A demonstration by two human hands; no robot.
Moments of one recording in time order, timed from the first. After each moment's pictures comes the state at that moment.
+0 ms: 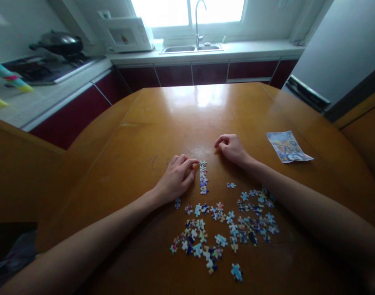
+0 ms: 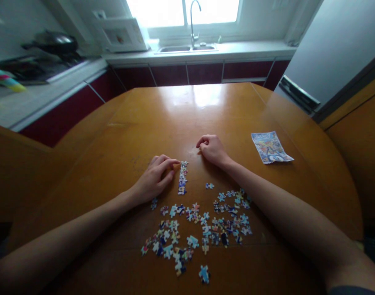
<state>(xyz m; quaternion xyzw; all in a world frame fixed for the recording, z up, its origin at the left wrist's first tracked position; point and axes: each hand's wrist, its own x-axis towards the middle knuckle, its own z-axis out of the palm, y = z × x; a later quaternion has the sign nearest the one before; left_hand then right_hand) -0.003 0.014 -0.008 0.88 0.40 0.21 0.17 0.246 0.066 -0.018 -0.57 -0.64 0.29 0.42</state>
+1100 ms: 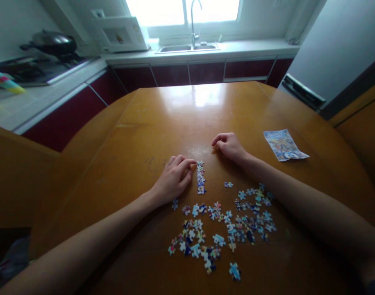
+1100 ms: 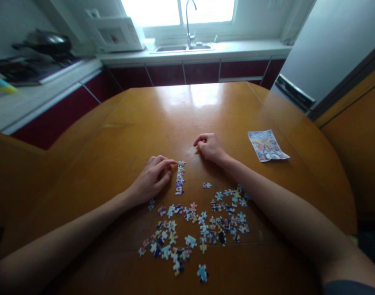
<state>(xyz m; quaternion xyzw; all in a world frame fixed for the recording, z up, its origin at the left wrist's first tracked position) -0.003 0.013 -0.006 0.88 0.39 0.20 0.18 0.245 0.064 -0.006 -0.59 -0.59 0.36 0.41</state>
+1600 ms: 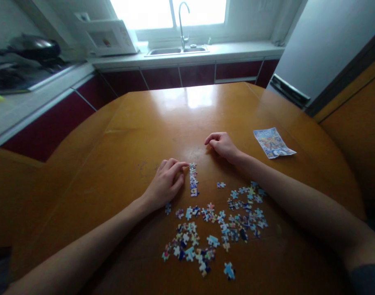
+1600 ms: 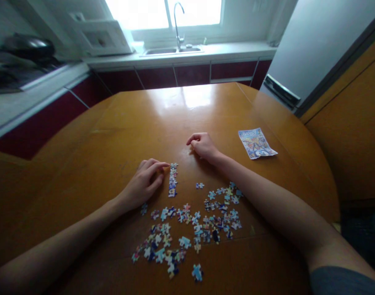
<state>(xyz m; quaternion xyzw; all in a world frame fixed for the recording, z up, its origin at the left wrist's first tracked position) -0.005 0.015 -0.007 0.88 0.39 0.20 0.17 0.251 0.071 -0.009 -0.59 -0.55 0.39 0.44</state>
